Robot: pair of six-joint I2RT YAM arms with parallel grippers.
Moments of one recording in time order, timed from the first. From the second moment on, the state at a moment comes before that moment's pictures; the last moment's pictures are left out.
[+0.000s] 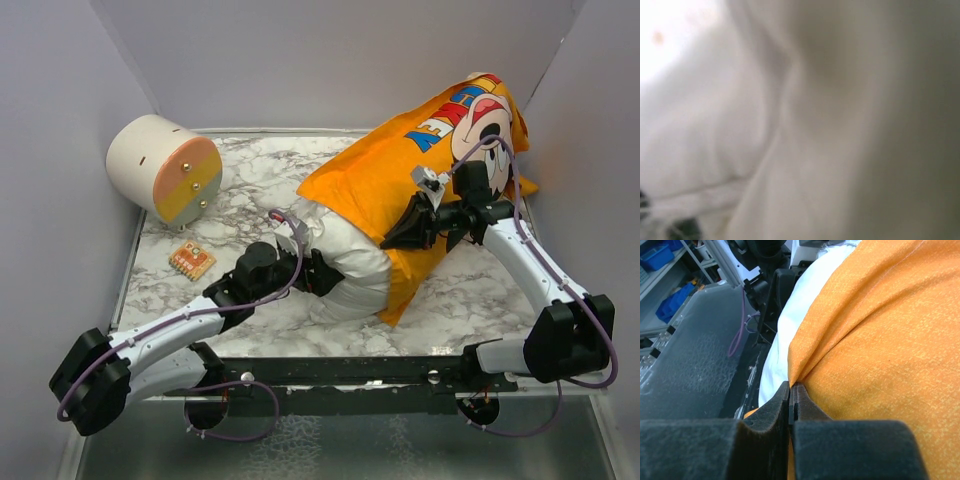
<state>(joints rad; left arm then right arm) -0.80 1.01 0.46 0.28 0.14 -0.56 0.20 1.34 1.06 -0.53 -1.51 -0.53</state>
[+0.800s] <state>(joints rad) -0.69 1.40 0.63 0.65 0.34 -0.77 0.41 1.60 1.67 -0.77 -1.27 -0.57</state>
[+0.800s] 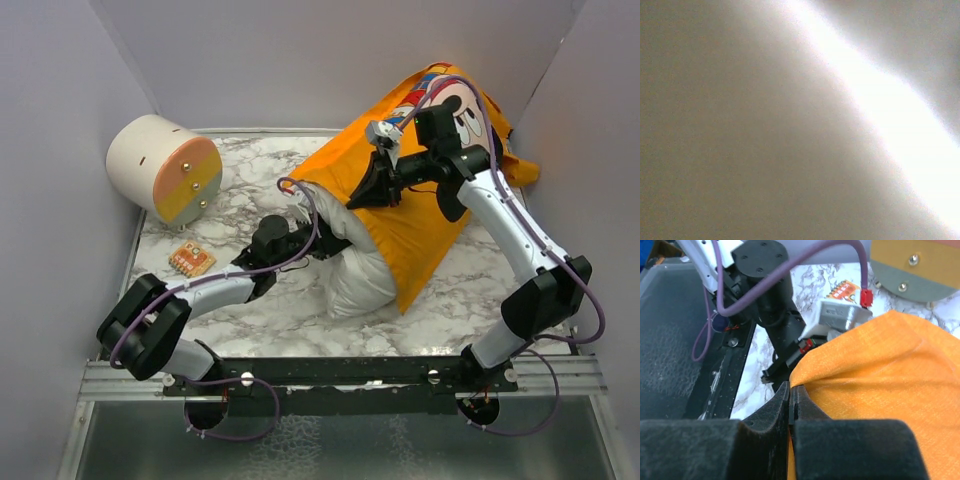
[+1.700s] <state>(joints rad) -0.69 1.30 0.41 0.89 0.33 -0.91 0.35 0.90 0.96 -0.87 -0.55 -0.64</state>
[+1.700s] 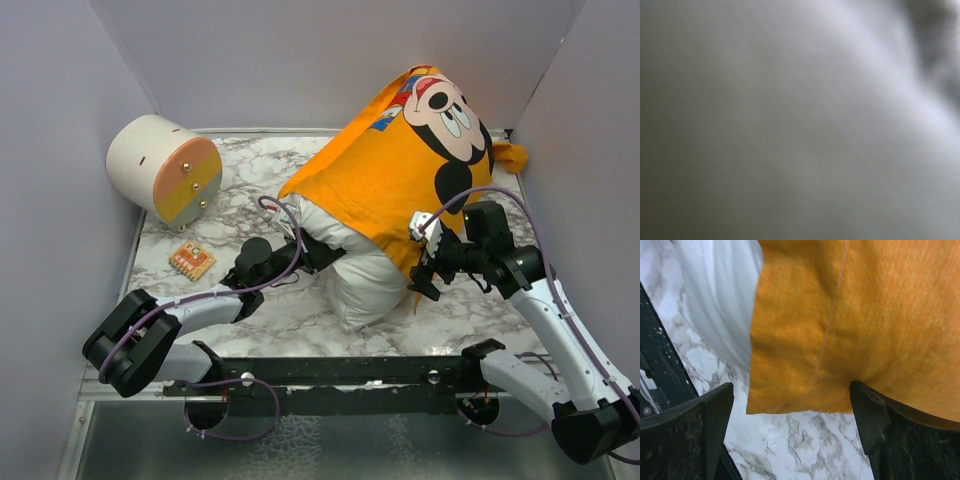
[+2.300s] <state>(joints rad) -0.71 1.30 0.50 0.79 0.33 -0.84 0.33 1.00 1.05 -0.86 -0.47 -0.63</state>
